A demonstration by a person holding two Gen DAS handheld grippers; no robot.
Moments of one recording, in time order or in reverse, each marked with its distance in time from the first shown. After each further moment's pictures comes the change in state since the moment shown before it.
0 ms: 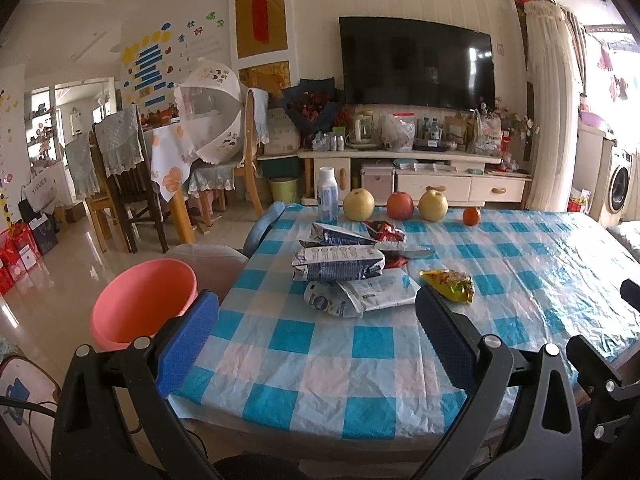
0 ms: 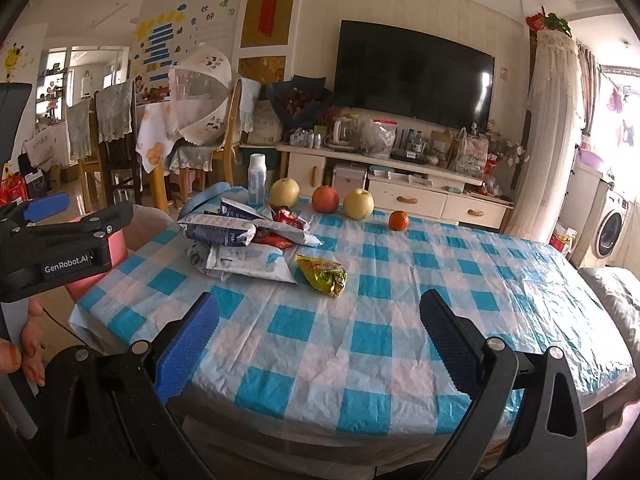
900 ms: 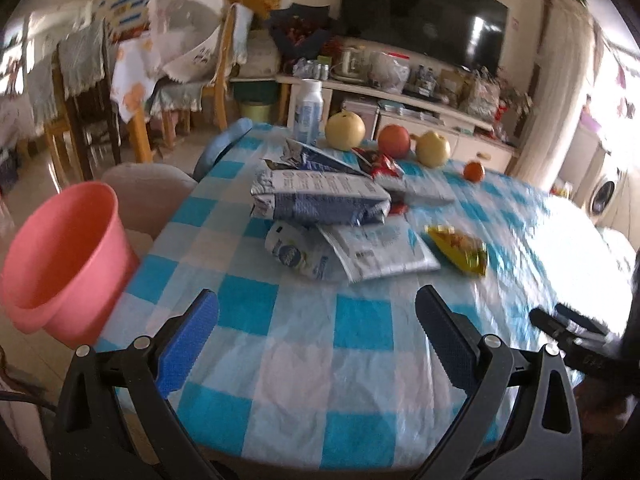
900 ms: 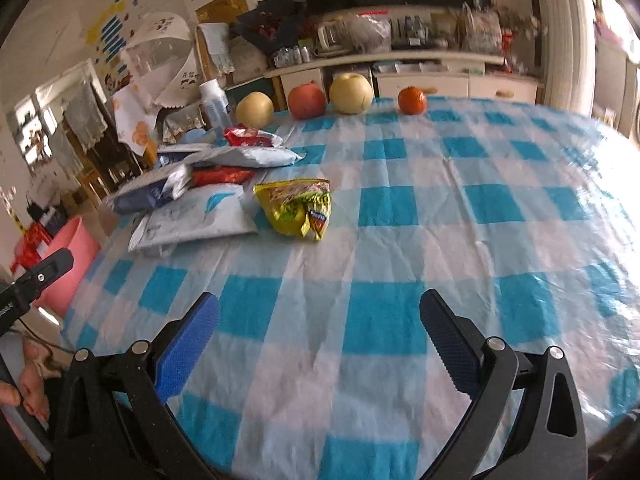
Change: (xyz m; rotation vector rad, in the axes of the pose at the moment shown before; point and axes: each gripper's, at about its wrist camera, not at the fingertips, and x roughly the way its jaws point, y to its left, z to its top) left arm 0.129 0.007 -0.022 -0.145 0.259 -0.150; right arm 0.183 -0.082 -0.032 0.304 0.318 0.185
